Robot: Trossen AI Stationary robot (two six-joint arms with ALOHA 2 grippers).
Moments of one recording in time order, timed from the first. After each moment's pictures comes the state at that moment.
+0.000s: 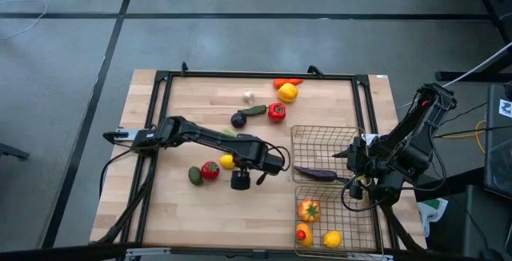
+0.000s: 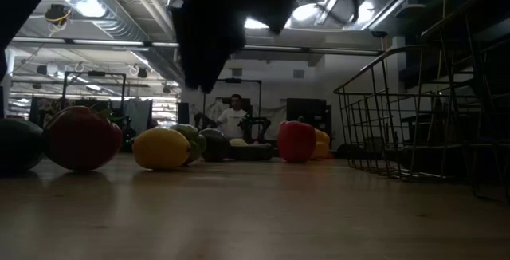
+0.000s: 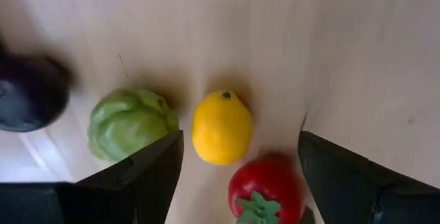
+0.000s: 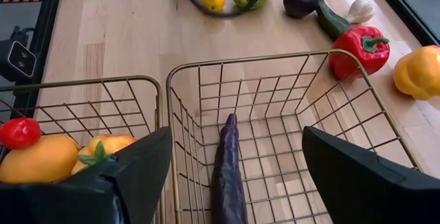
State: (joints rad) left arm -0.20 2.24 2.04 -1.57 -0.12 -0.20; right arm 0.95 1.06 1.02 -1.06 0.74 0.93
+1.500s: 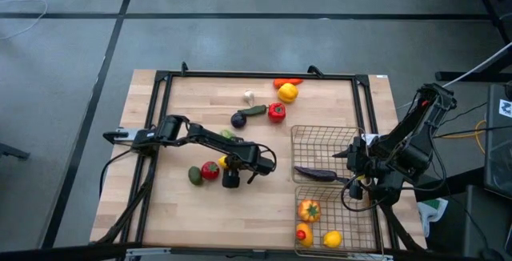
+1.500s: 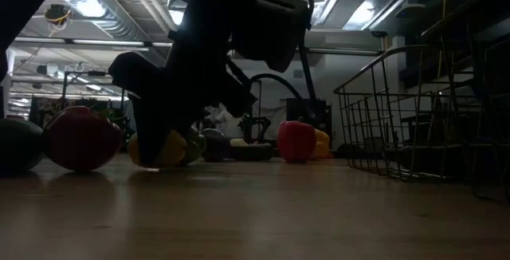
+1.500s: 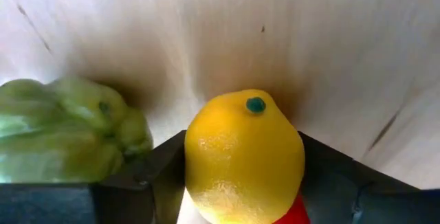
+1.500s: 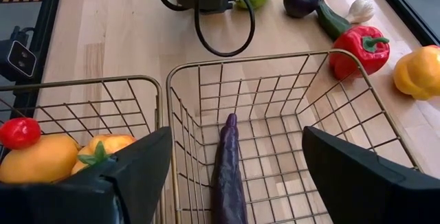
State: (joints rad) left arm -0.17 2.24 1.69 -1.38 -0.10 -0.16; right arm 0.95 1.06 1.02 -1.07 0.74 0.93
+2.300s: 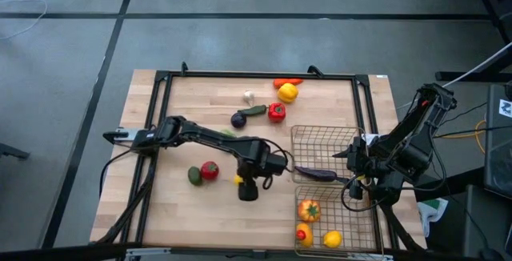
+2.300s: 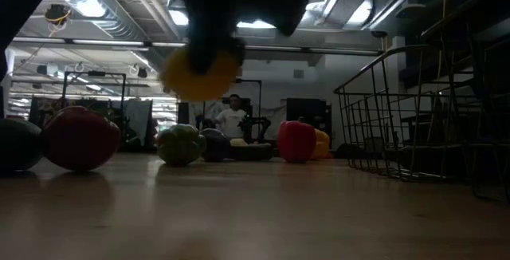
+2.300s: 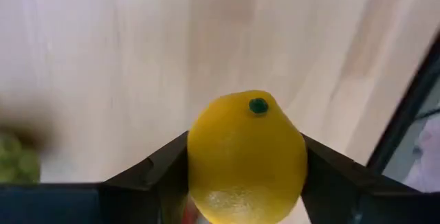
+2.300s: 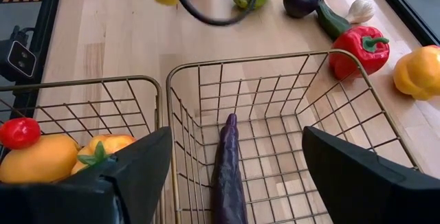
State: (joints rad) left arm -0.20 2.24 2.05 -1.40 0.24 -0.31; right arm 0.95 1.06 1.02 -1.07 0.74 0.93
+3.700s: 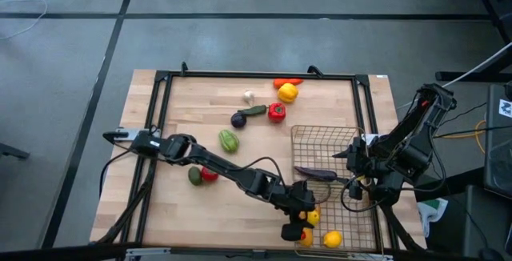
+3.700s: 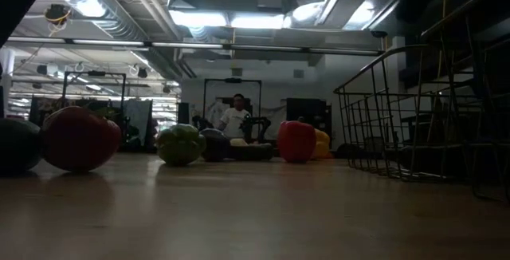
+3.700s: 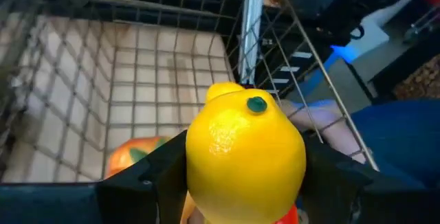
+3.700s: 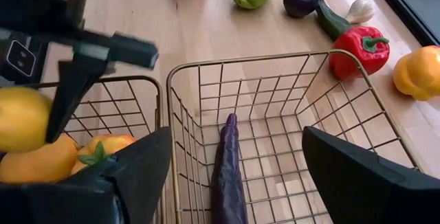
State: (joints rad) left arm -0.36 2.42 2.13 -0.26 0.04 -0.33; right arm 0.95 1.07 1.02 -1.07 0.74 0.93
